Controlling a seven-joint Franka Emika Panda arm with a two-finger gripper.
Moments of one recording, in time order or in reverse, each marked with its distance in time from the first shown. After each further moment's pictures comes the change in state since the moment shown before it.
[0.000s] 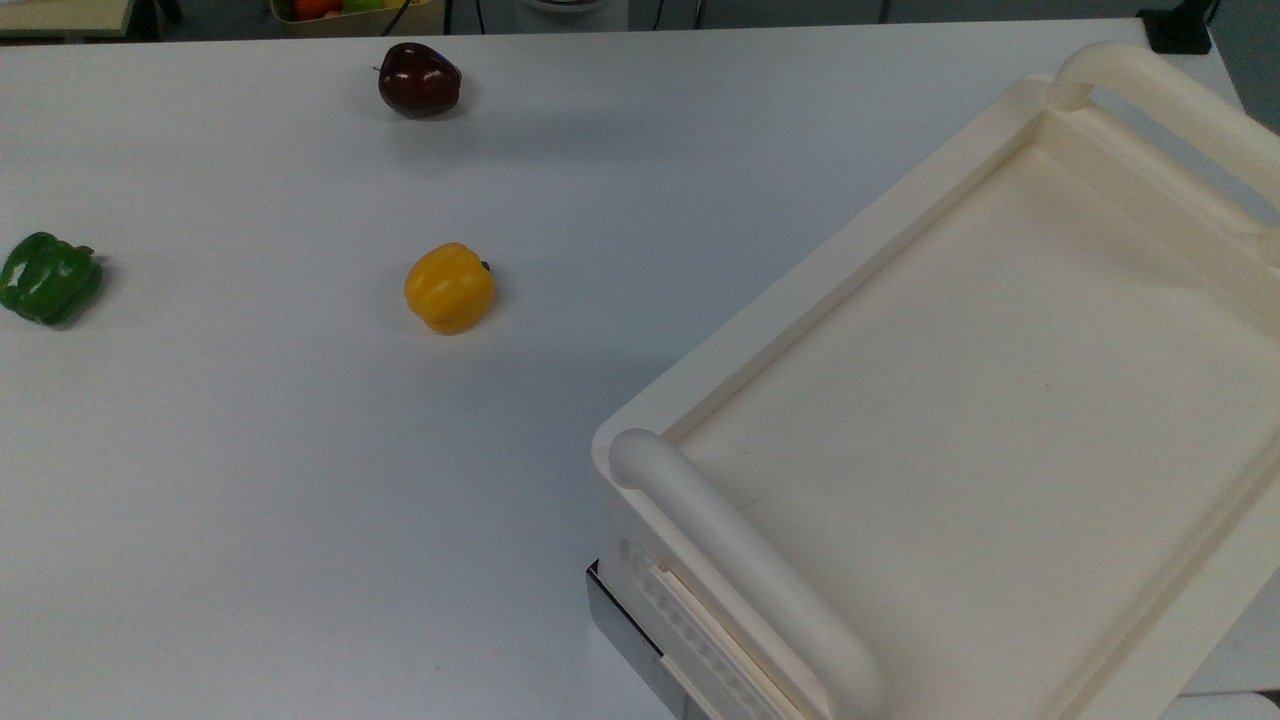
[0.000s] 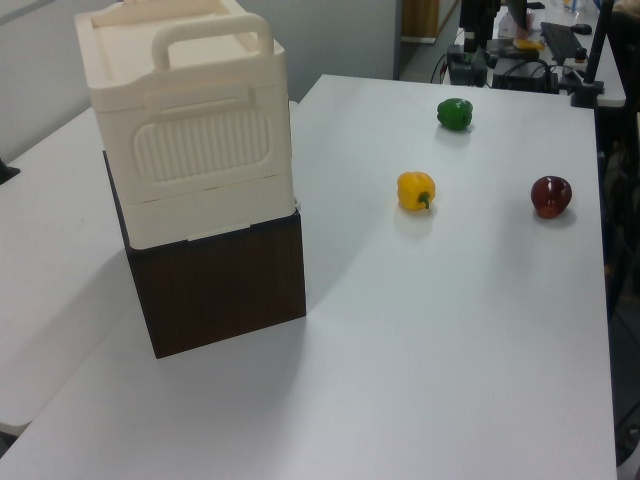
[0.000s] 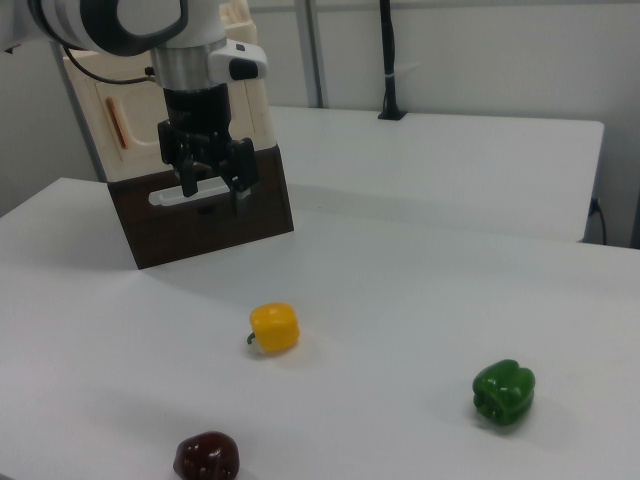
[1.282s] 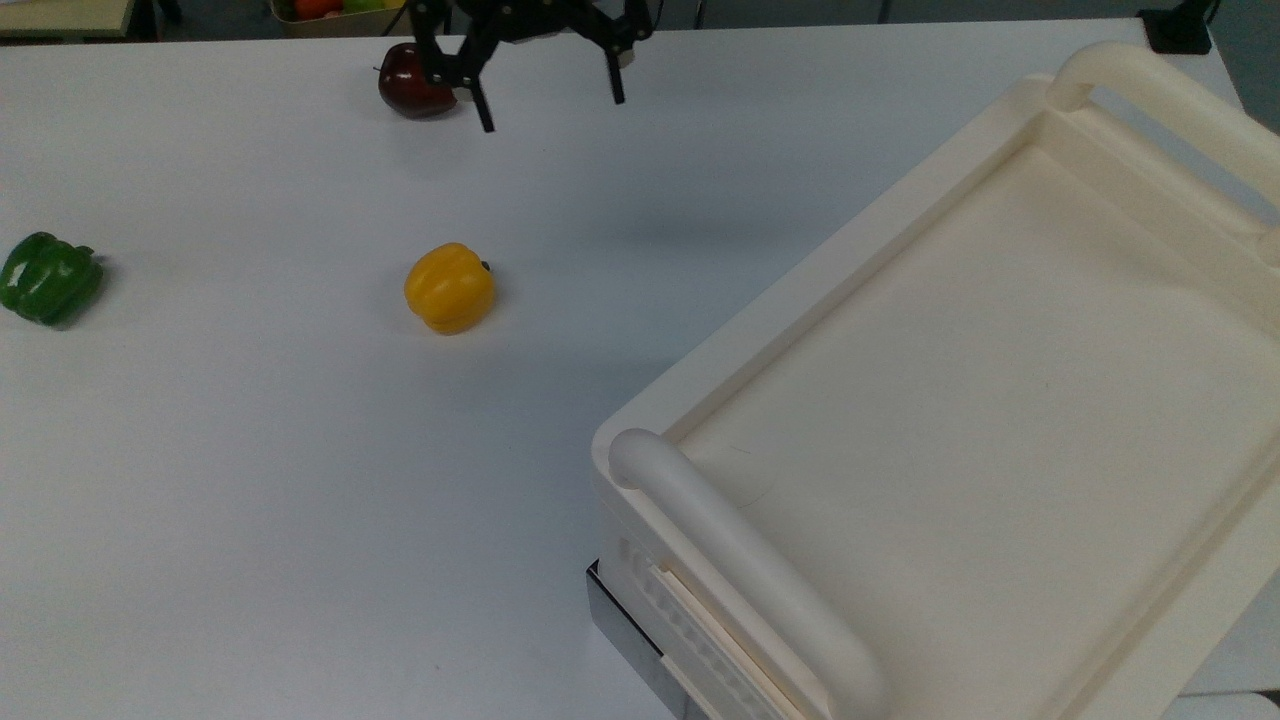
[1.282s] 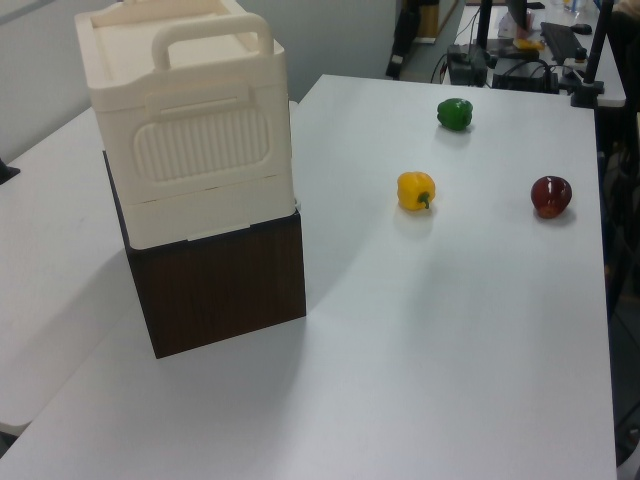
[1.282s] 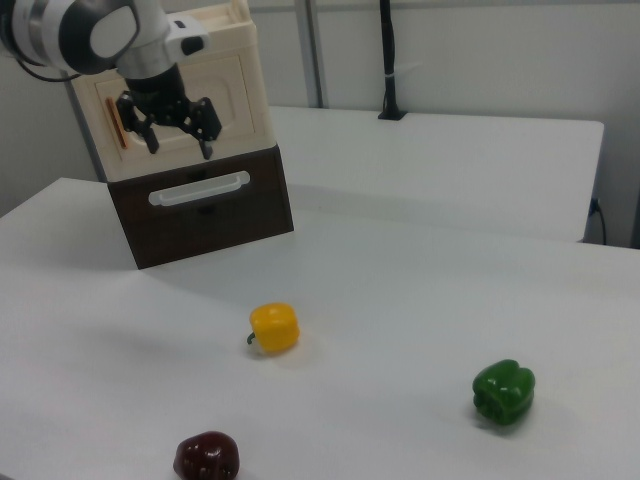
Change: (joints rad) arm 0.345 0.079 -0.112 -0.004 0.128 0.394 -0.160
